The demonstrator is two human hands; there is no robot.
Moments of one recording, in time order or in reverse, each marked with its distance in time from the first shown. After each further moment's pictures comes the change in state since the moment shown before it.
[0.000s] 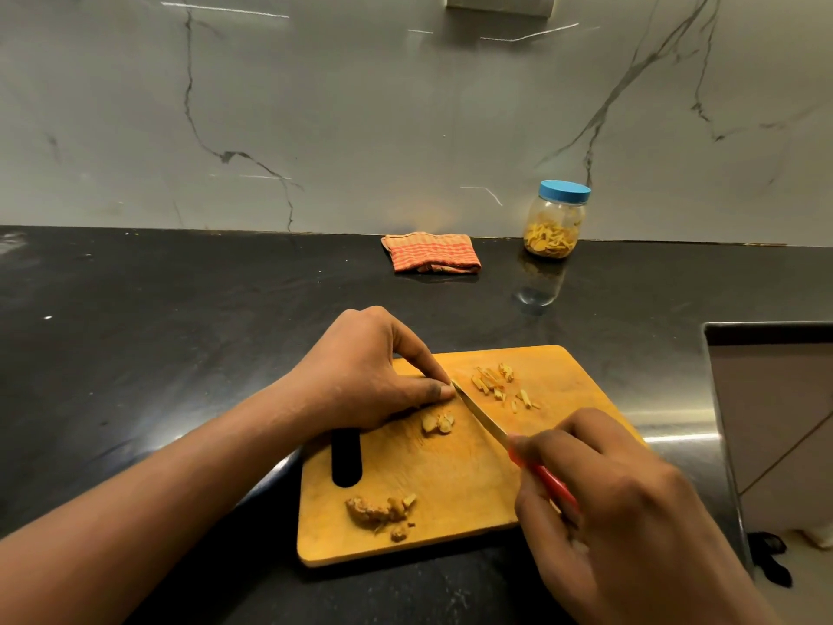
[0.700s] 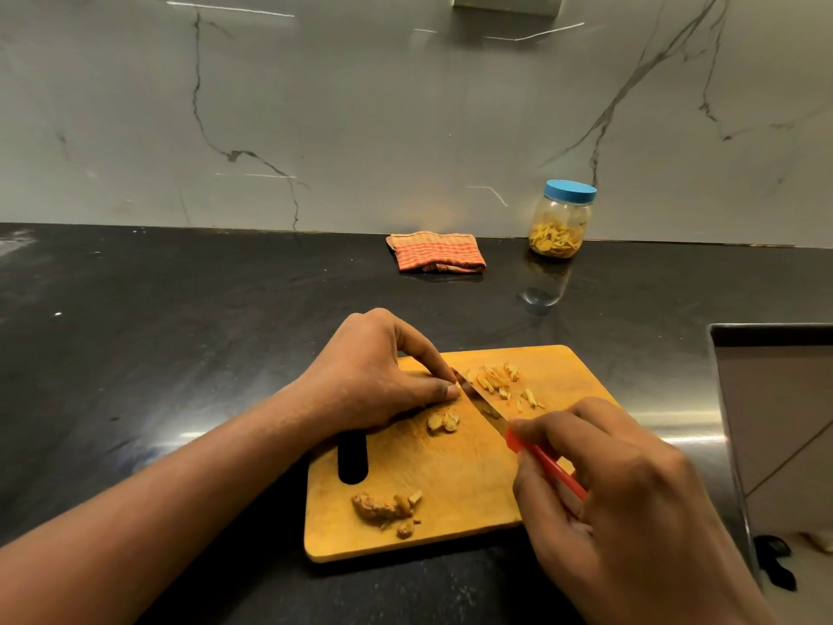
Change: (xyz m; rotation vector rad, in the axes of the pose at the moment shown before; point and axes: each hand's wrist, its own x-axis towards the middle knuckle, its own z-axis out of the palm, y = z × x) left_hand -0.002 -0.002 0.003 -0.093 0.028 -0.001; right_hand 0.007 -0.004 -0.001 0.063 0.060 0.038
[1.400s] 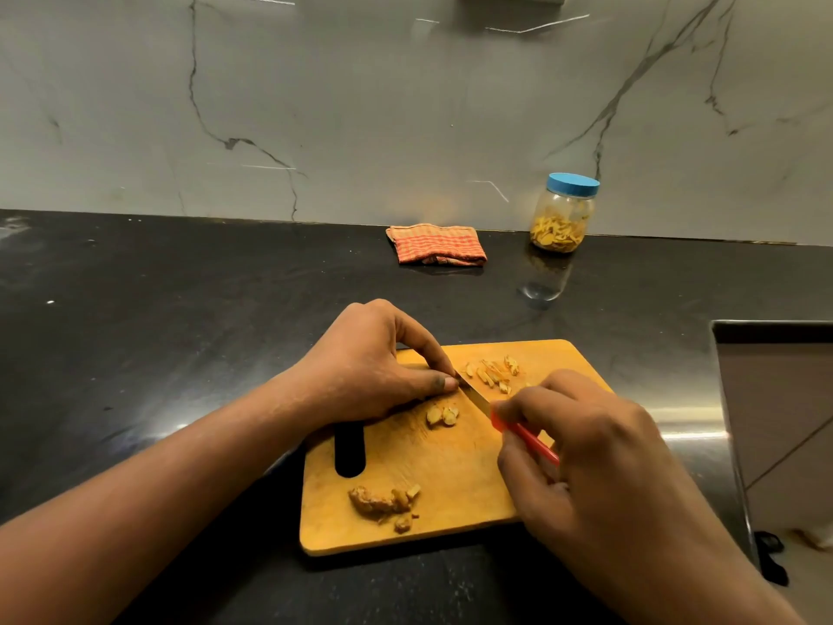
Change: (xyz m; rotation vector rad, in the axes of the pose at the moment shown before) left_hand 0.002 -0.002 -0.002 0.024 -0.031 0.015; right_hand 0.017 0.000 0.001 -0.010 -0.130 -0.034
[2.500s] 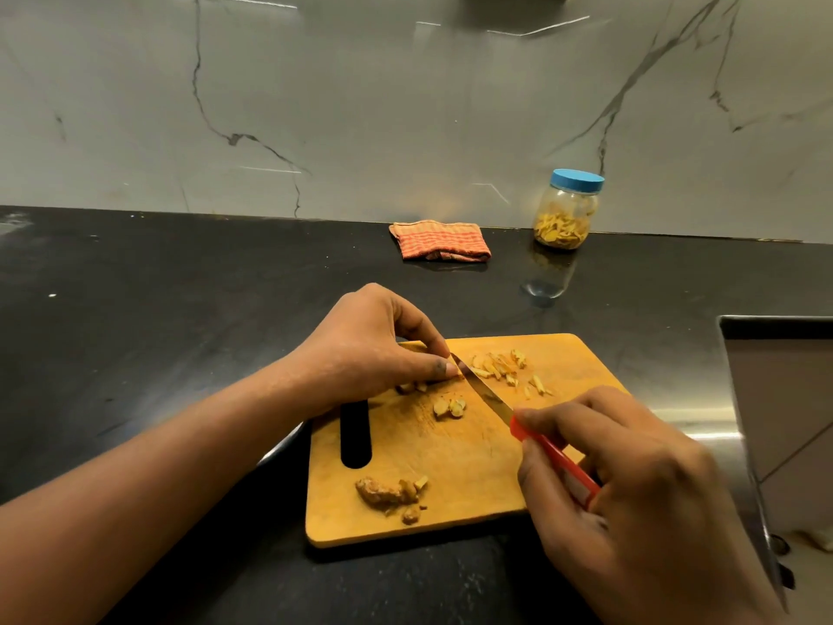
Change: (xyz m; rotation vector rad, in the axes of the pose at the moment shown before) left_hand 0.003 -0.005 -0.001 -0.163 0.031 -0.043; right_hand -0.022 0.003 0.009 0.032 0.114 0.022
